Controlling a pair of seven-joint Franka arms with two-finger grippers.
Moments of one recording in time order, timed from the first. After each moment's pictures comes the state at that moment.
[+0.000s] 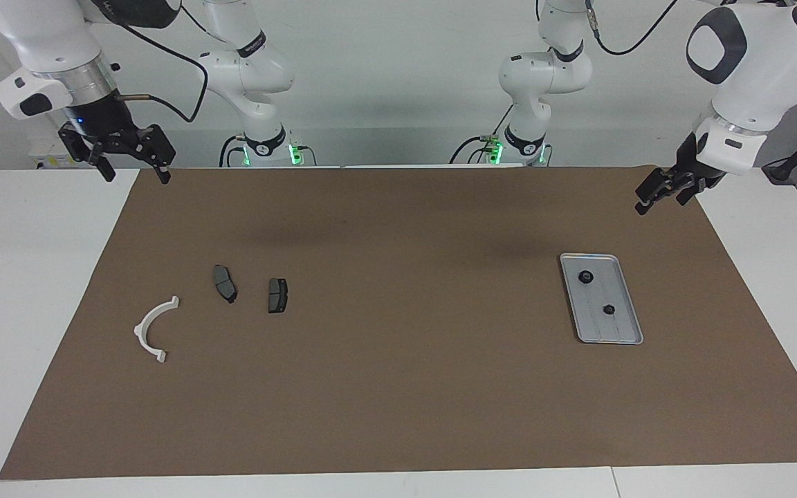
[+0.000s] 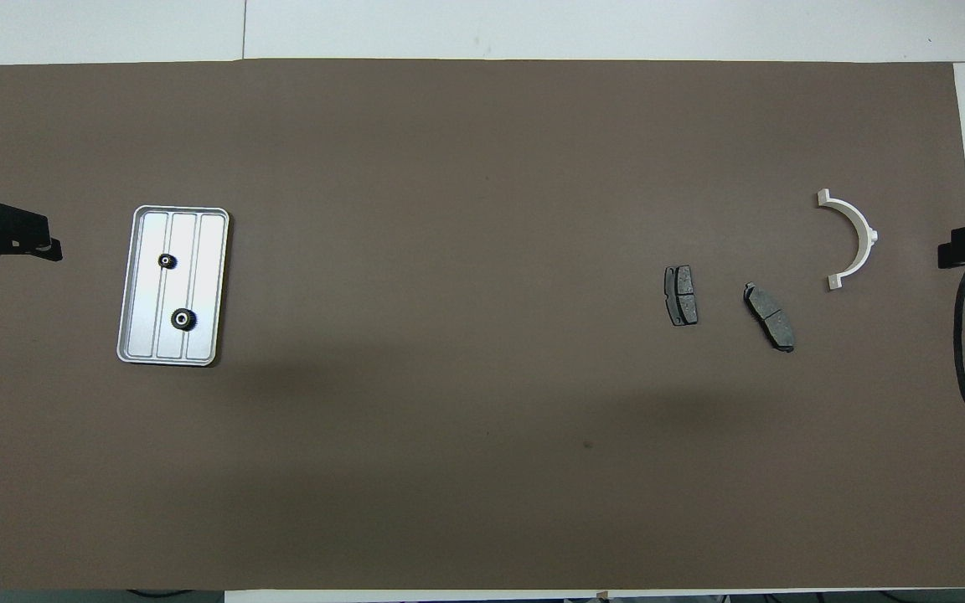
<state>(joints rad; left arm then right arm) -0.02 0.00 0.06 -1.66 -0.04 1.66 -0.18 -0.03 -0.08 -0.06 -1.63 -0.01 1.59 -0.01</state>
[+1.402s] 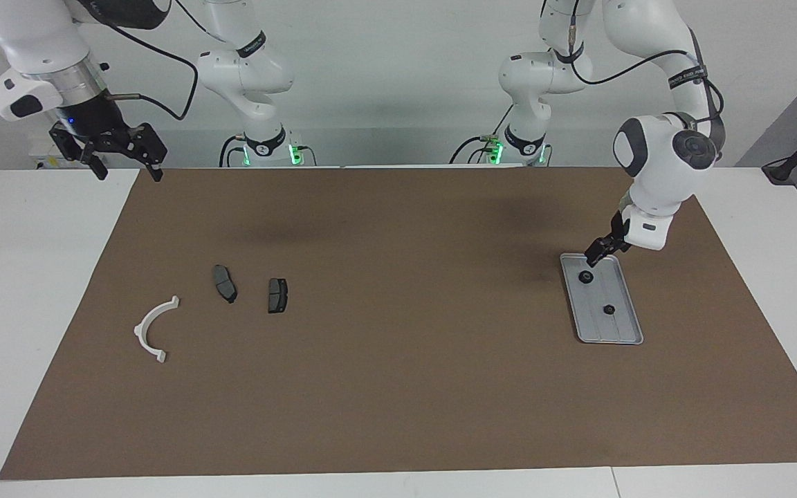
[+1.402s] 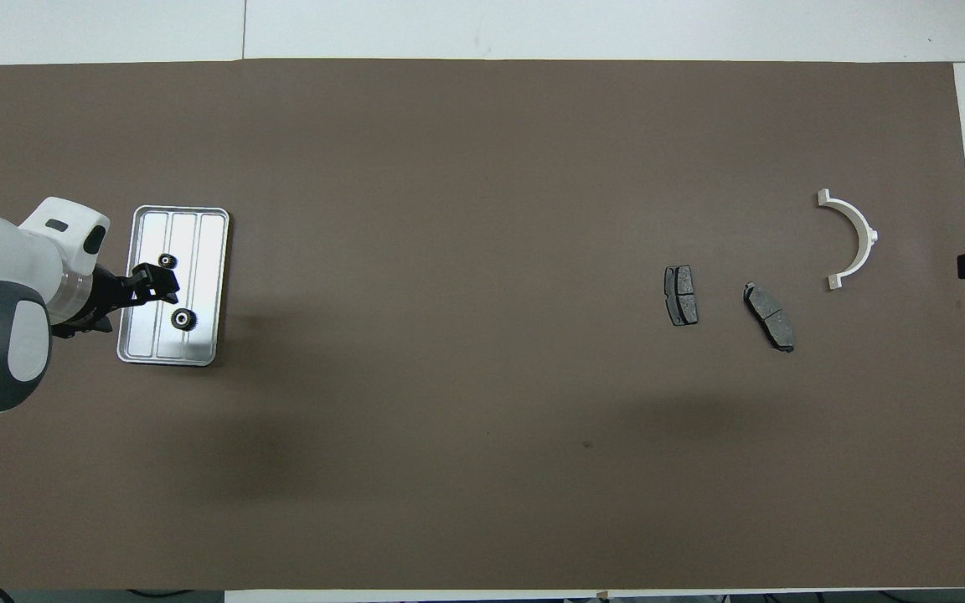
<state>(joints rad) -0.03 0.06 0.04 -2.13 0.02 2.15 -0.36 -0.07 -0.08 -0.07 -1.63 -0.01 1.57 -0.06</state>
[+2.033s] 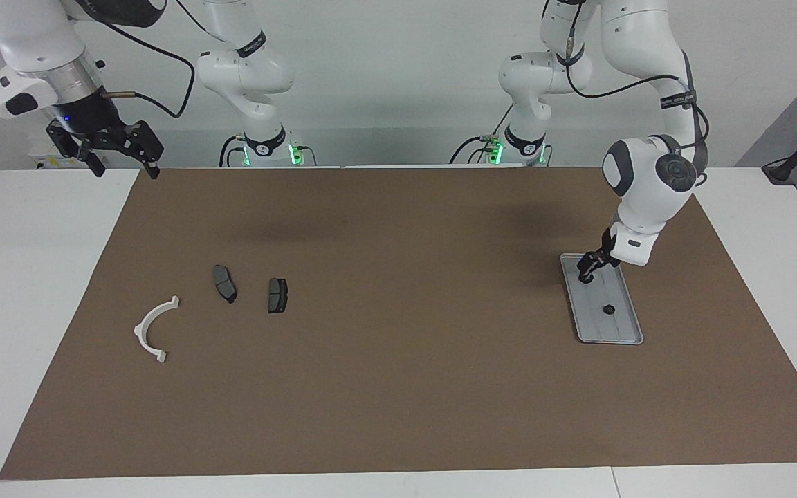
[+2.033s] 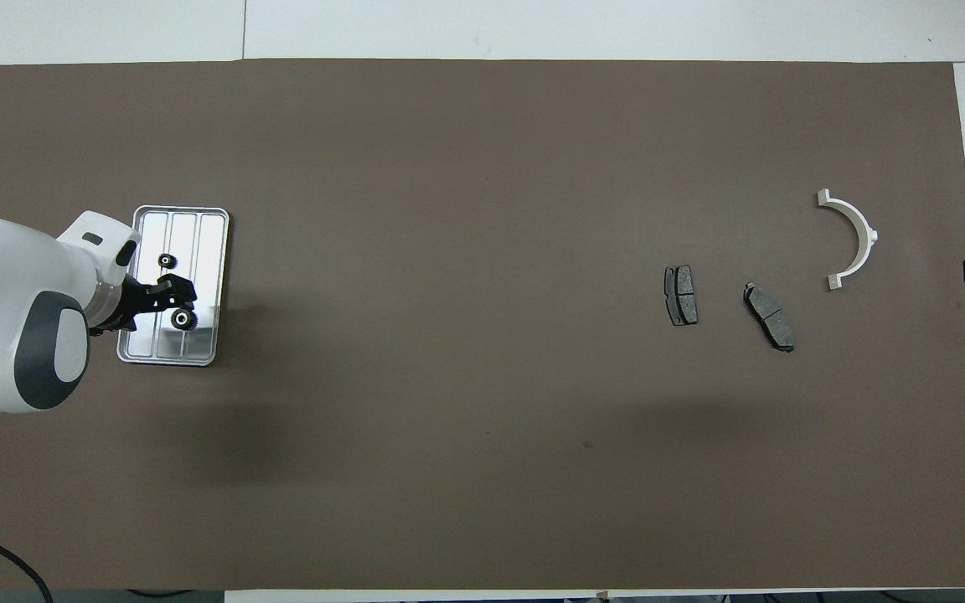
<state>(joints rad) -0.03 0.14 0.04 -2.20 0.02 2.30 -0.29 -0.07 -0.08 -0.06 -1.63 -0.01 1.56 -0.06</state>
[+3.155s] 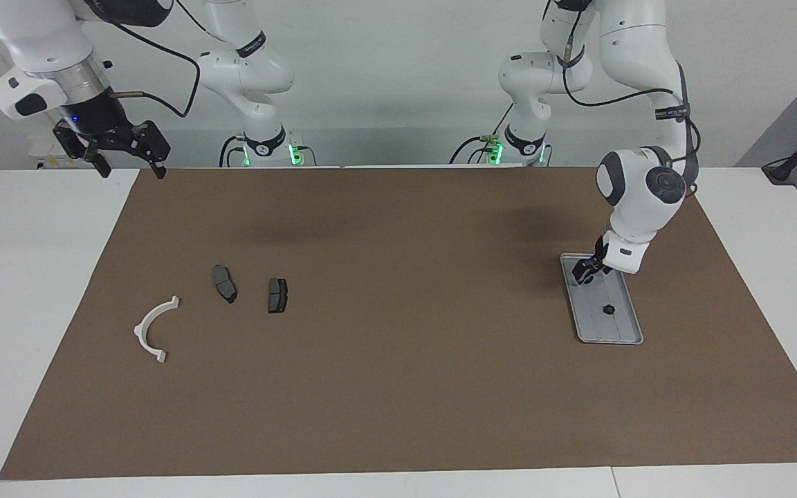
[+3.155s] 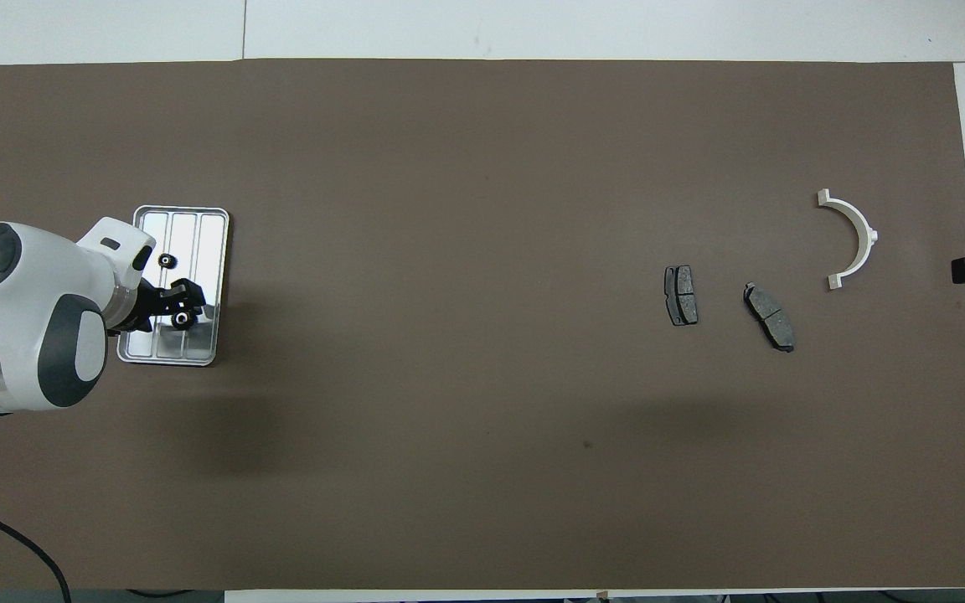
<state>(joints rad) -0.03 0.17 0.04 -2.20 0.03 2.33 -0.29 -0.07 -0.08 -0.05 -1.63 -0.01 1.56 -0.06</state>
